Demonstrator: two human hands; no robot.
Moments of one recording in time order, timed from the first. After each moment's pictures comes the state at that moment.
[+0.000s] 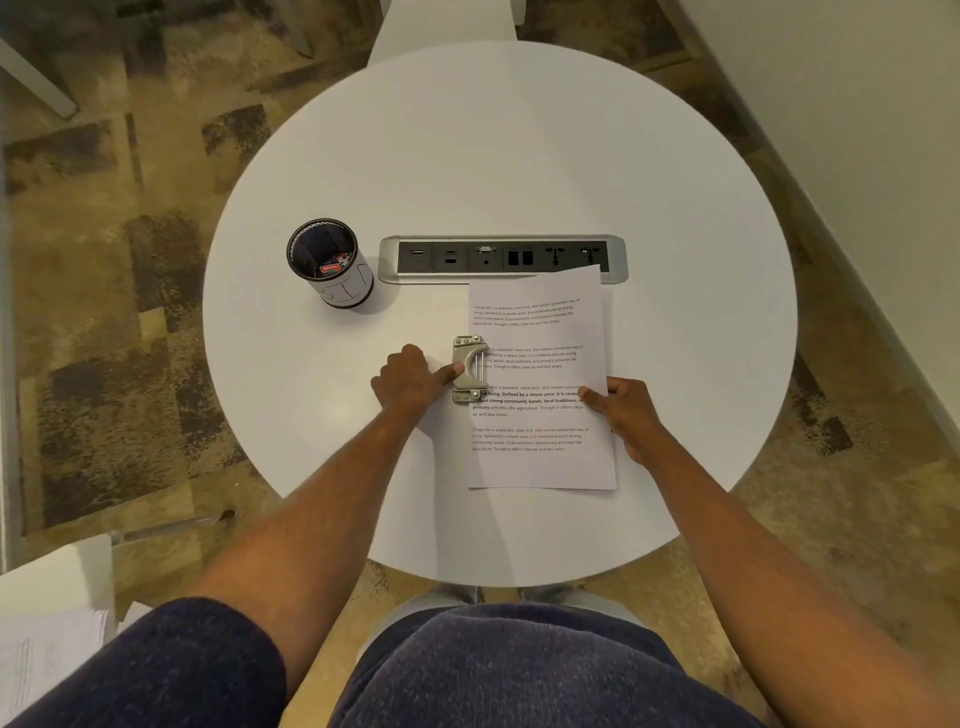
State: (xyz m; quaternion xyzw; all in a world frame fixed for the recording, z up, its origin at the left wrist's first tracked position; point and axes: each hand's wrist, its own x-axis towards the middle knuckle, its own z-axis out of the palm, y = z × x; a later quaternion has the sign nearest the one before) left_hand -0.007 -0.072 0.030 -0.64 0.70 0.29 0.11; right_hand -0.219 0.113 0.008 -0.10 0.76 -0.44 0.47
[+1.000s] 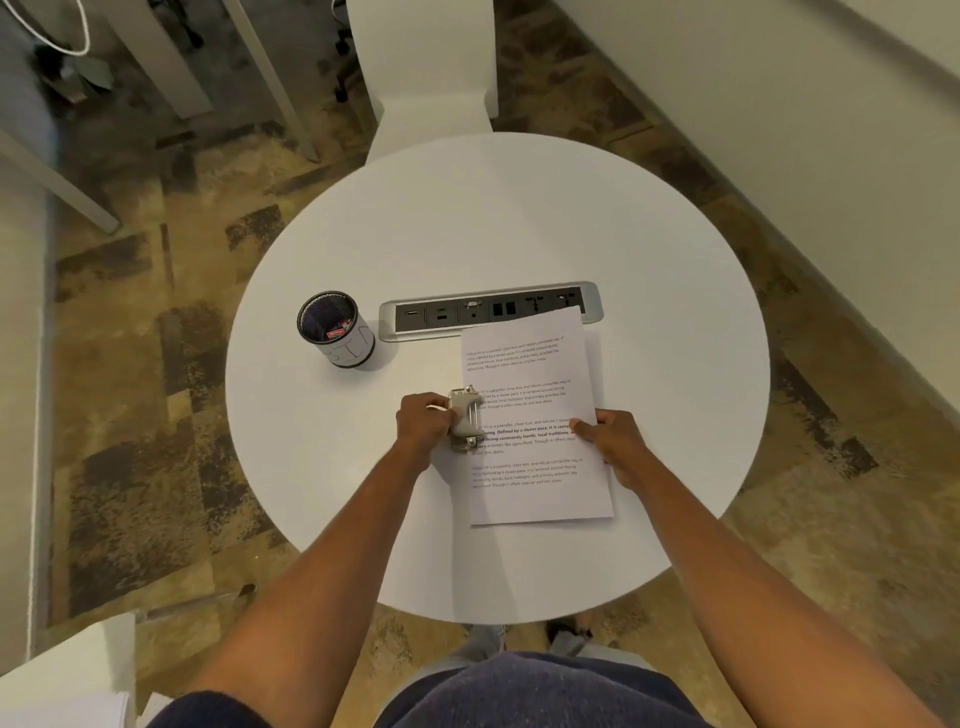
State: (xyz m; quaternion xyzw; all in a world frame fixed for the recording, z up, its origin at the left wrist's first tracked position) left_hand -0.014 -0.054 0.044 -0.64 0.55 0.52 -0.09; right_hand -0.217 0.120 0.011 -0.10 0.74 -0.47 0.47
